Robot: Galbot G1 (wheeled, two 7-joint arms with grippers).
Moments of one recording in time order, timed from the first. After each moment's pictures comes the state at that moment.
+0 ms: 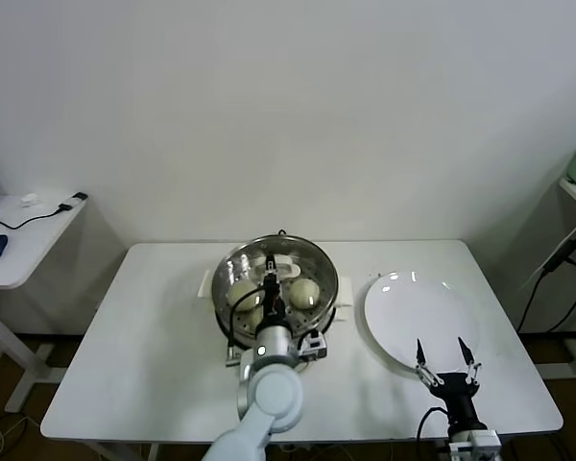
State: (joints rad) left arm 1.04 -1.51 0.07 -1.78 1.60 0.71 0.20; right arm -1.60 1.32 0.60 1.80 0.10 0.22 0.08
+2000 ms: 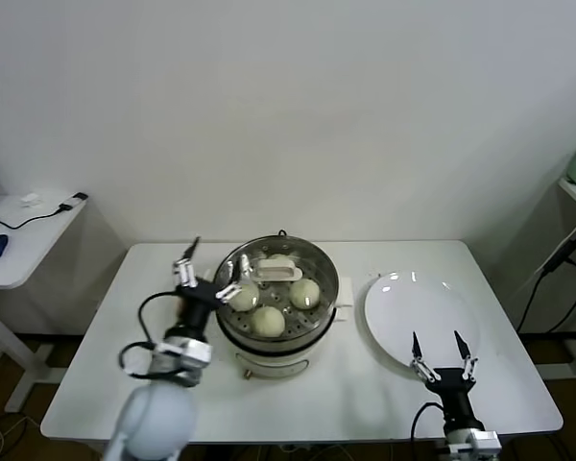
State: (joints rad) left arm 1.30 -1.32 -0.35 -2.11 0.42 0.25 -0.05; right arm -1.59 1.32 0.58 1.80 0.15 0.30 0.07
